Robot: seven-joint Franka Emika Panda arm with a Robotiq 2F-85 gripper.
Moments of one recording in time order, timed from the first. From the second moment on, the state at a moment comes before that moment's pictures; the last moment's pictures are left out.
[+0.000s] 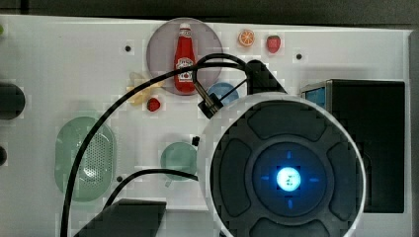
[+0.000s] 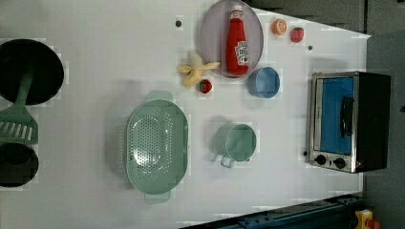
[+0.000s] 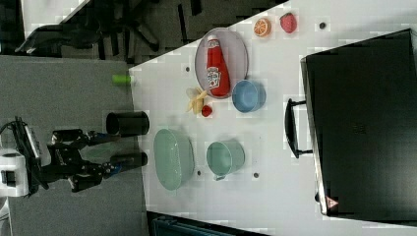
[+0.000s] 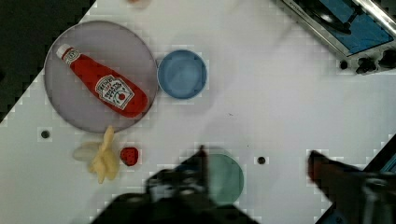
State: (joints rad) arm 0.01 -0.24 -0.04 -1.80 -0.04 0.03 0.08
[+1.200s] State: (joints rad) arm -0.01 -0.20 -0.20 -1.96 -0.04 0.11 -0.36
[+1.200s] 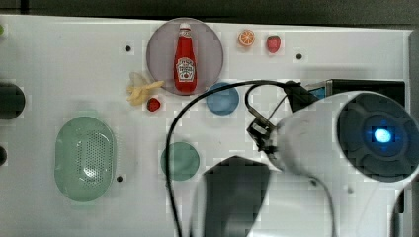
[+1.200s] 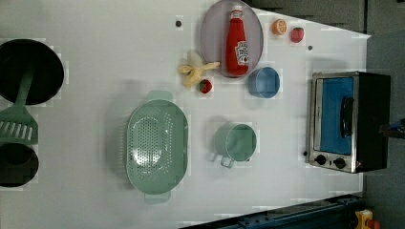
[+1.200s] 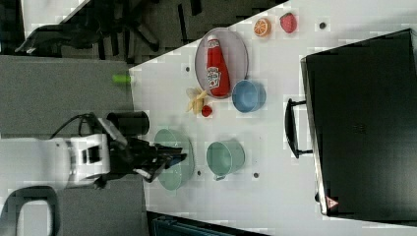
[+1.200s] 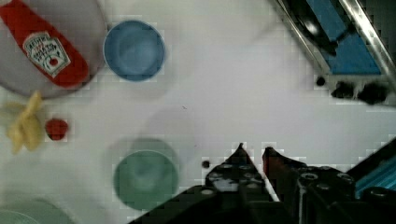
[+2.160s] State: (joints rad) arm -0.06 0.04 -0.46 -2.09 -0.05 0.58 -1.12
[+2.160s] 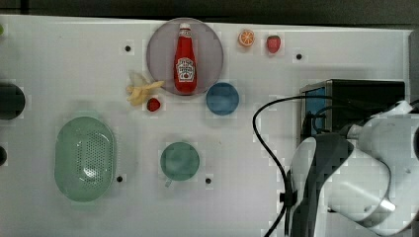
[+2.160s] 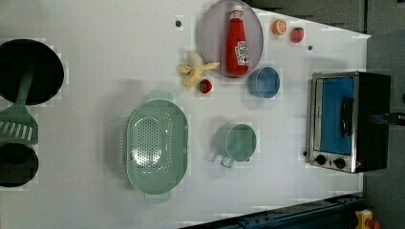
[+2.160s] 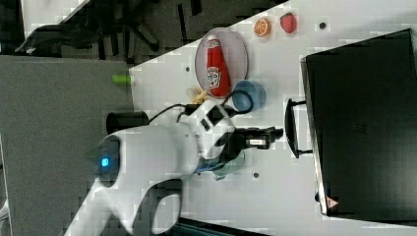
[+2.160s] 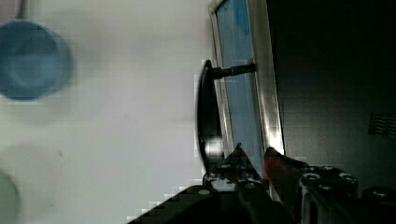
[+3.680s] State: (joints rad) arm -0.04 0.16 -0.45 -2.24 -0.24 0.89 -1.08
